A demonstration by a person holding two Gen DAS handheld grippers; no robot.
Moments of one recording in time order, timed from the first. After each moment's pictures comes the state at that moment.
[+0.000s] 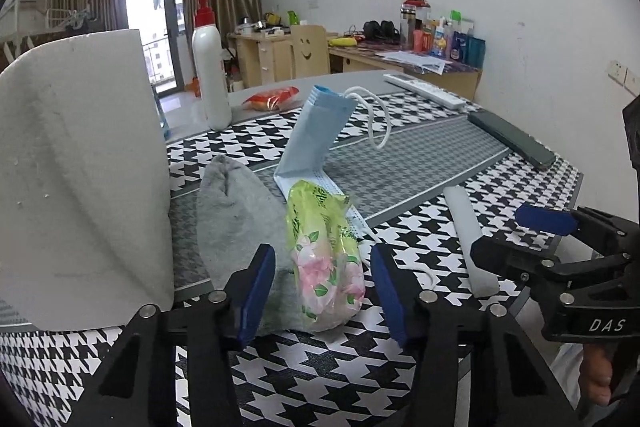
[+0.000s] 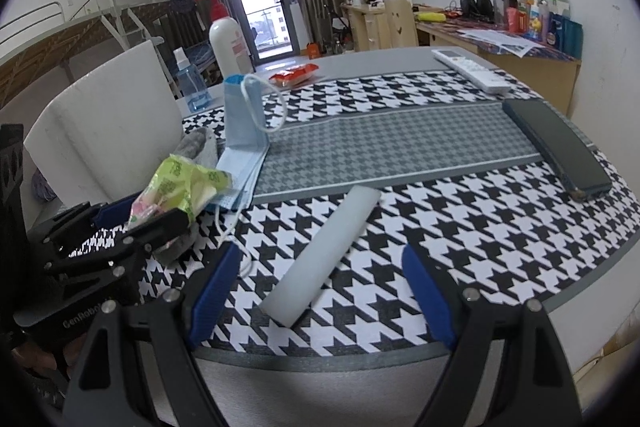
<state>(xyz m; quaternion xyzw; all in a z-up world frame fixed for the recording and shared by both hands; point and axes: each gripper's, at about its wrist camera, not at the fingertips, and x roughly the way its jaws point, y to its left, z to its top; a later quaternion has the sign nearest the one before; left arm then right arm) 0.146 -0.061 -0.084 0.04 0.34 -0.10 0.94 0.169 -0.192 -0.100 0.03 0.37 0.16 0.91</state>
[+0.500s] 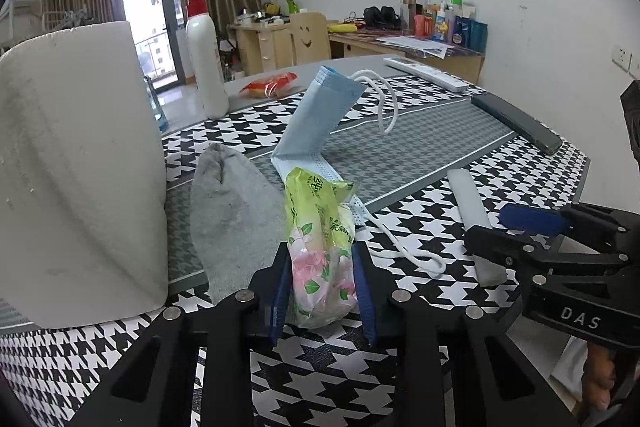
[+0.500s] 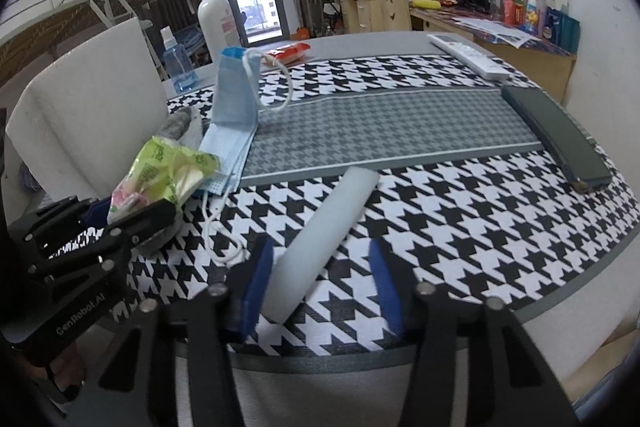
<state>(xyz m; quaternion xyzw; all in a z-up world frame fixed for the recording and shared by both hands) 0.149 -0.066 -0.090 0.05 0.35 -0.09 0.93 0.171 -0.182 -0.107 0.01 0.39 0.14 0.91</state>
